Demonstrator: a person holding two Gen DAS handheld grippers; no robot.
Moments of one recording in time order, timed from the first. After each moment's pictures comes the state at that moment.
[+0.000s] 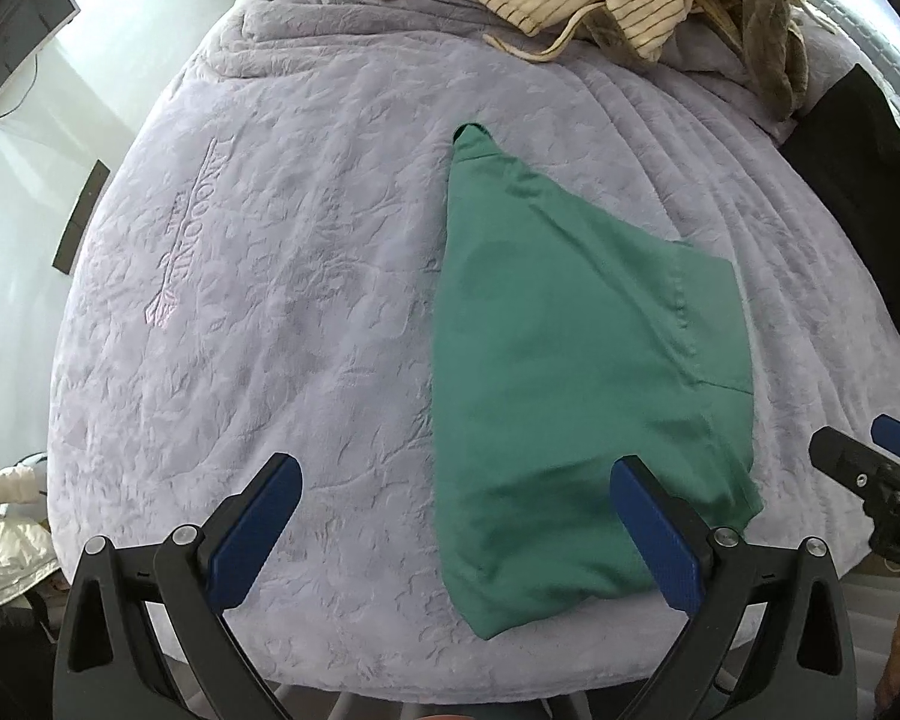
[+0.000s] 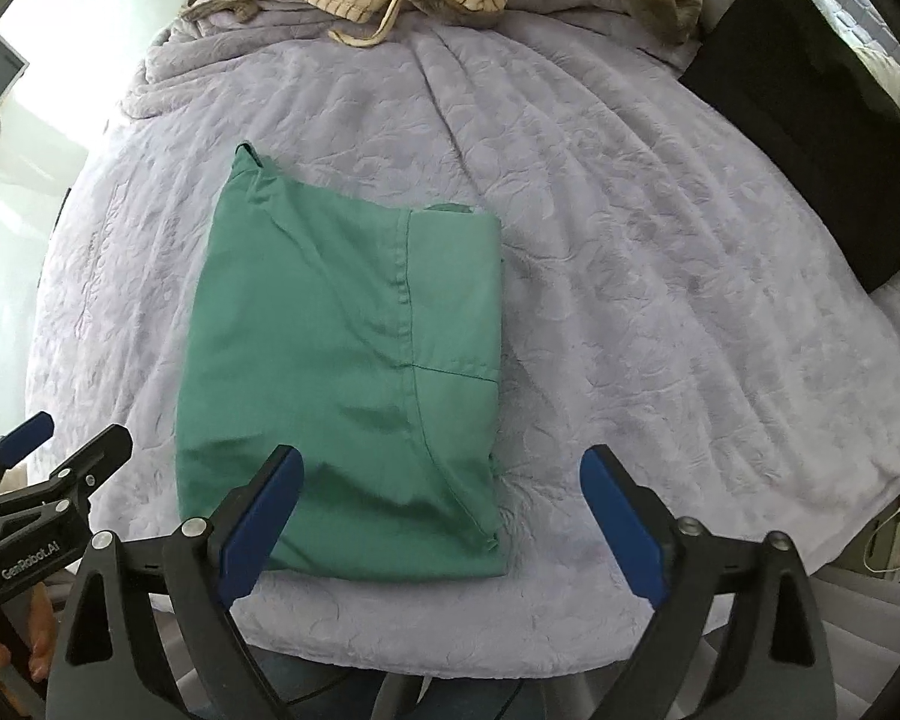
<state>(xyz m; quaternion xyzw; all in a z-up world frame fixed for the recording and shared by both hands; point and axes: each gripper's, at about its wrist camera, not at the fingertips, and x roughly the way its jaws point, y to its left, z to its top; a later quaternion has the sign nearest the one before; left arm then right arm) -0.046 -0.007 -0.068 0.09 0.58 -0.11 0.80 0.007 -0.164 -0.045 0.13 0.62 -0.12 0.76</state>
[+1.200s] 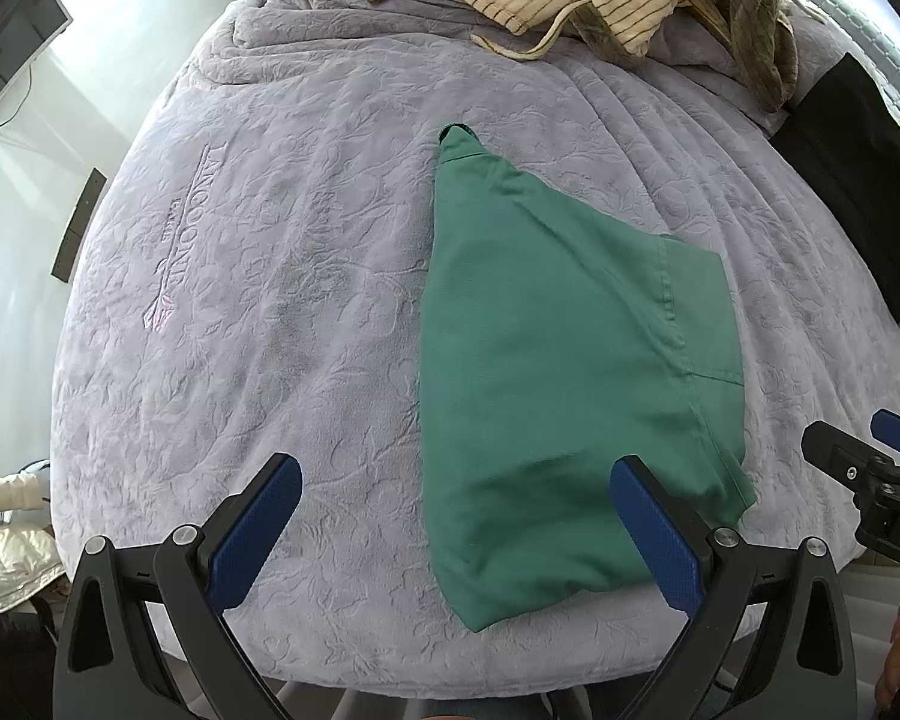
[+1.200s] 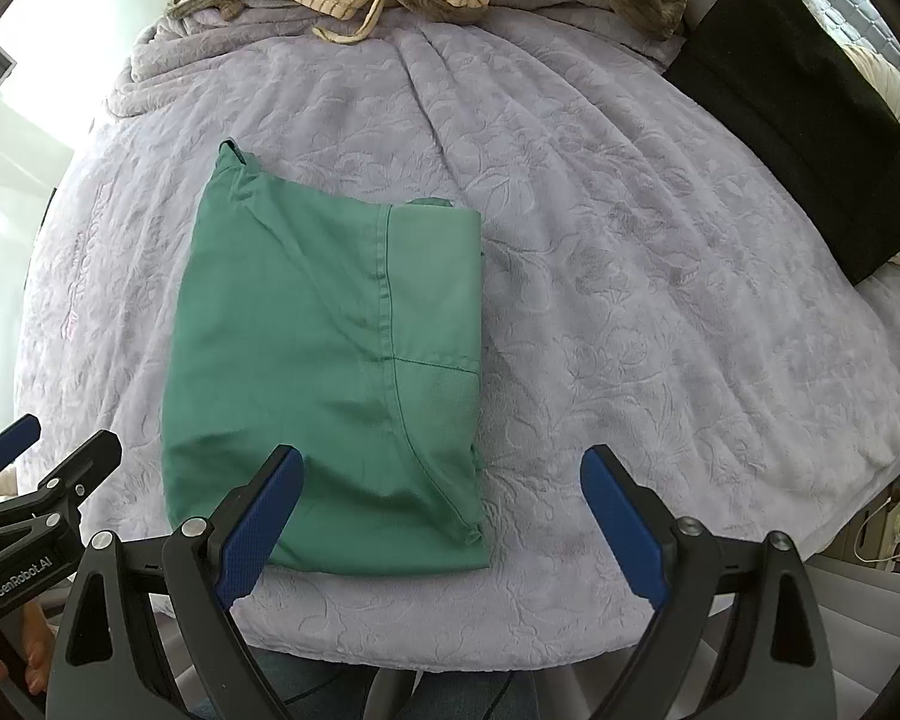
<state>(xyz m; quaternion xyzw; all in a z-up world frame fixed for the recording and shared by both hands) -0.052 -0.014 -0.066 0.10 0.58 -0.12 0.80 0.002 -0.166 -0.043 0.13 0.63 -0.13 0.76</state>
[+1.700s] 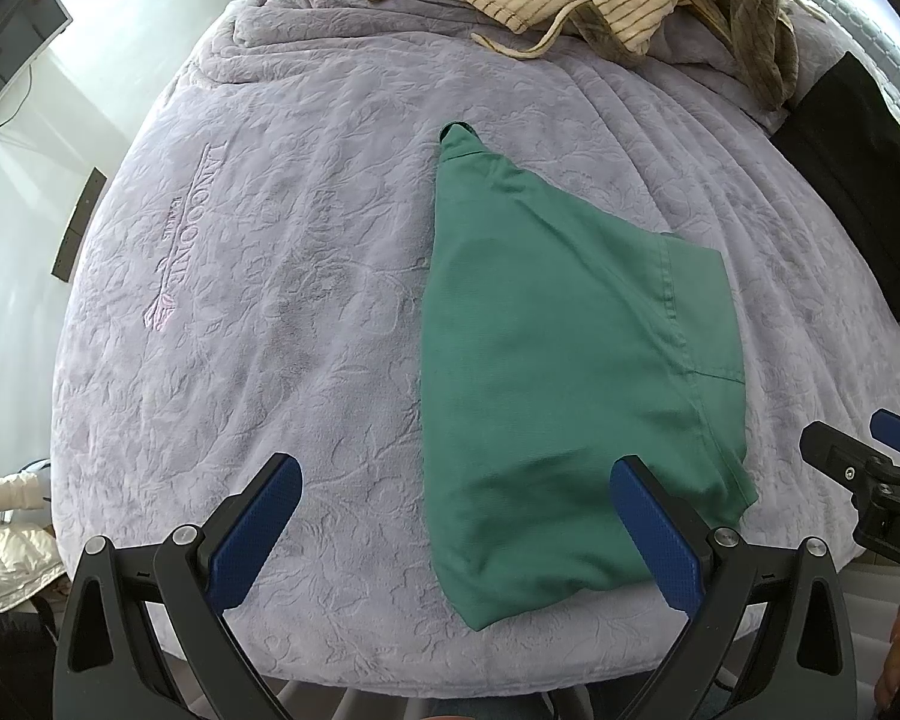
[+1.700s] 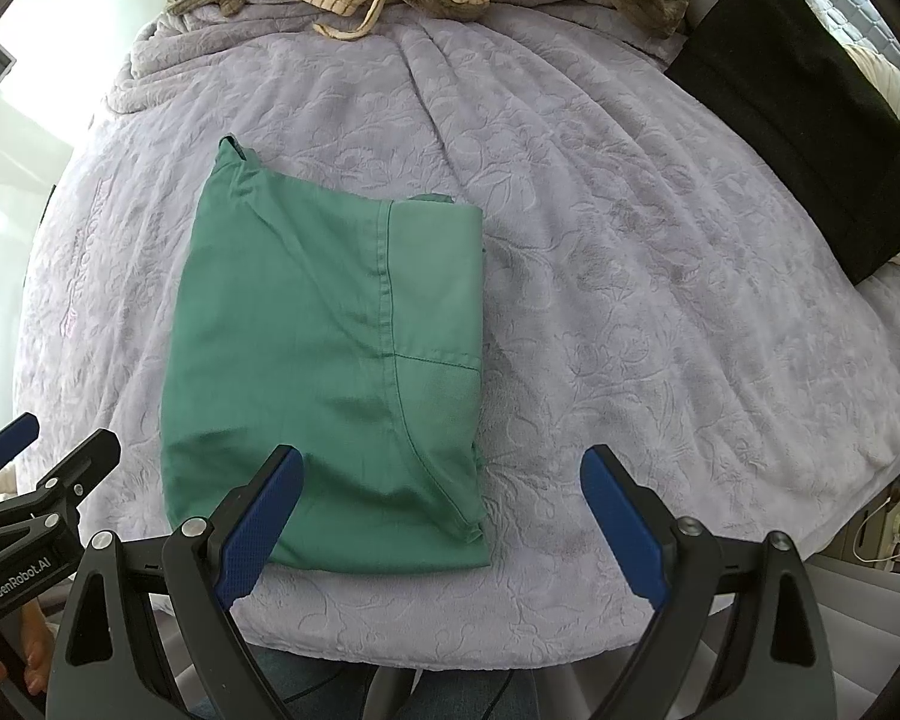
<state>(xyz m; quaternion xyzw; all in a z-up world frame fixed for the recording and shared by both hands) -0.053 -0.013 -0.066 0.10 0.58 -0.12 0.80 0.000 -0.165 -0.044 0.13 0.63 -0.13 0.76</state>
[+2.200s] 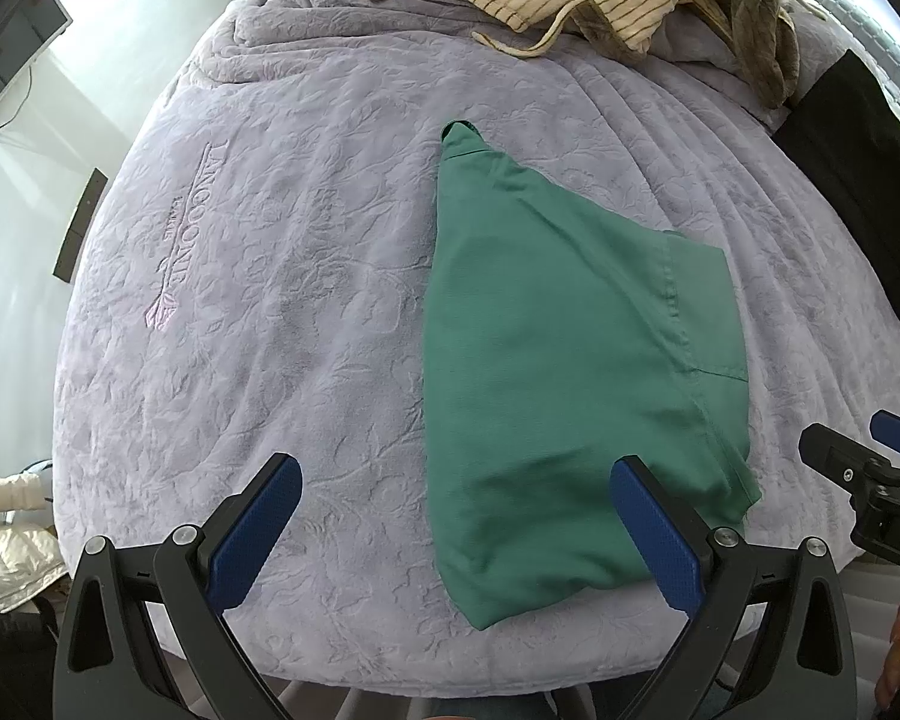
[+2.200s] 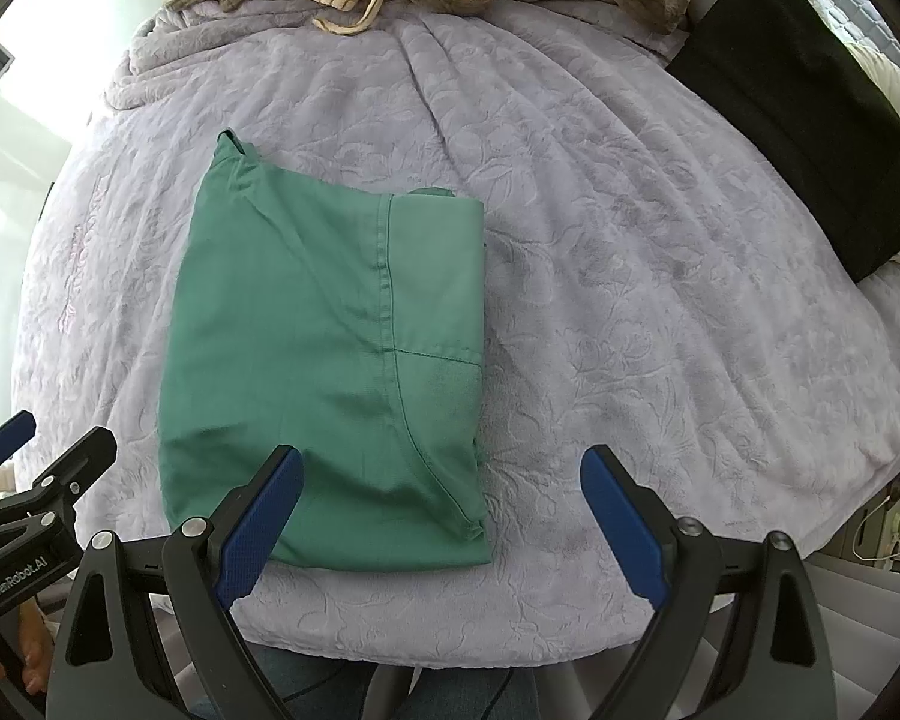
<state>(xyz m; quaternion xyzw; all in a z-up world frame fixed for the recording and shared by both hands) -0.052 -0.010 -0.067 0.11 0.58 -0.12 0.80 0.003 -0.166 -0.047 0.12 0.64 -0.13 0.75</state>
